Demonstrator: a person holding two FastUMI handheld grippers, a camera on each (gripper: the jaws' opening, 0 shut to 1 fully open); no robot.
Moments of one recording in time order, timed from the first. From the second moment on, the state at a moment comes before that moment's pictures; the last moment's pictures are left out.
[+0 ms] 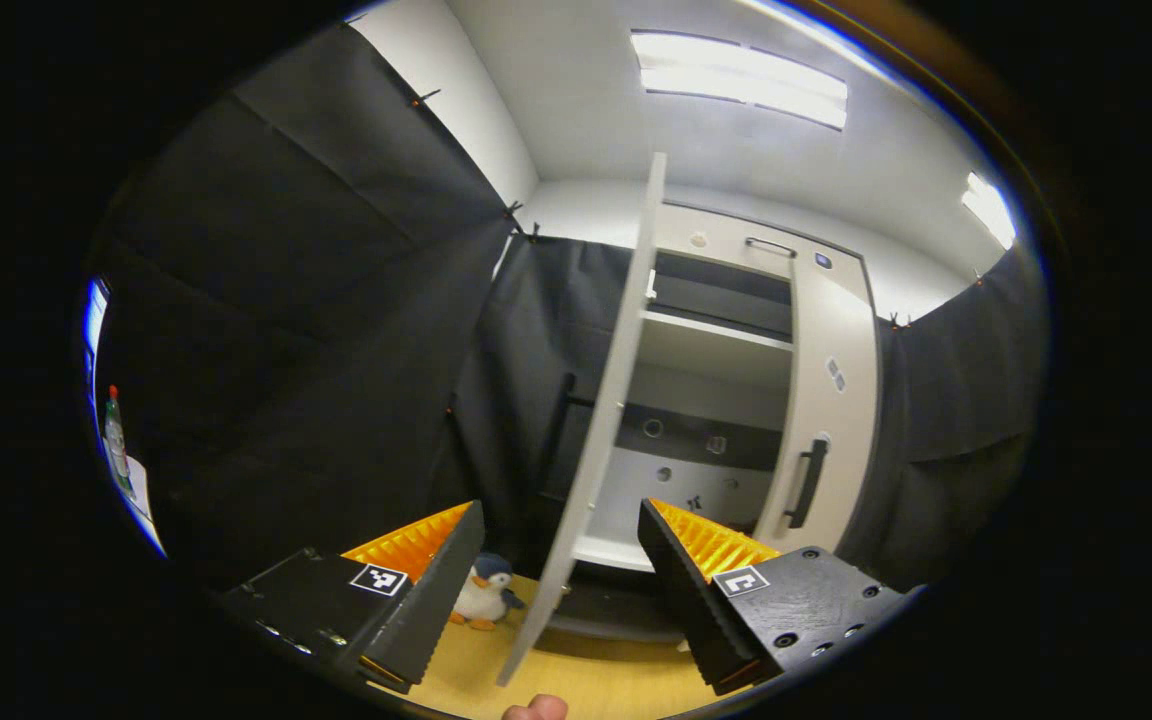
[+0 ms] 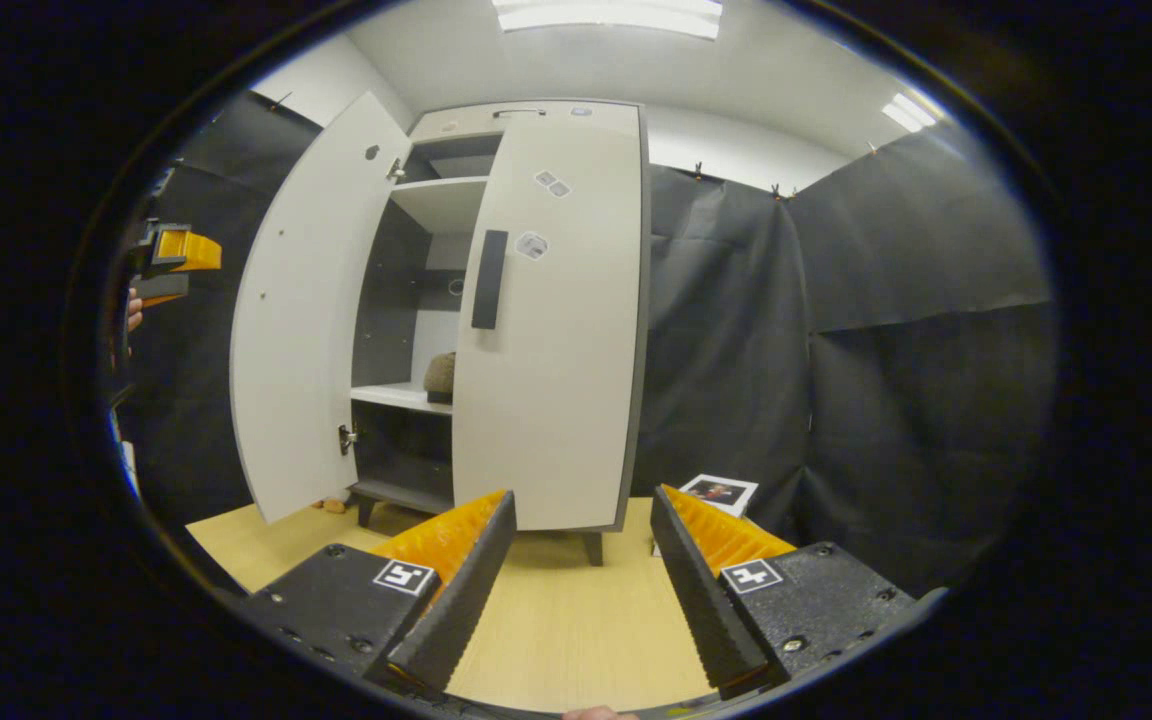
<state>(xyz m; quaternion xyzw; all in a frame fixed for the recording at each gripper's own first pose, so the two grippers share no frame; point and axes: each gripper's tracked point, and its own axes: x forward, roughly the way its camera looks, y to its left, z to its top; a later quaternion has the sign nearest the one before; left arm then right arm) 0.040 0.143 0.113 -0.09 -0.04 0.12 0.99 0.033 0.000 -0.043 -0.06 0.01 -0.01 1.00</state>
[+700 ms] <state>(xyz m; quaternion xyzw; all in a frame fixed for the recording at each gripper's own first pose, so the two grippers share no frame) 0.114 0.214 0.082 -0.10 -0.02 0.13 0.99 0.045 0.006 -0.026 -0.06 0.00 -0.02 1.00</state>
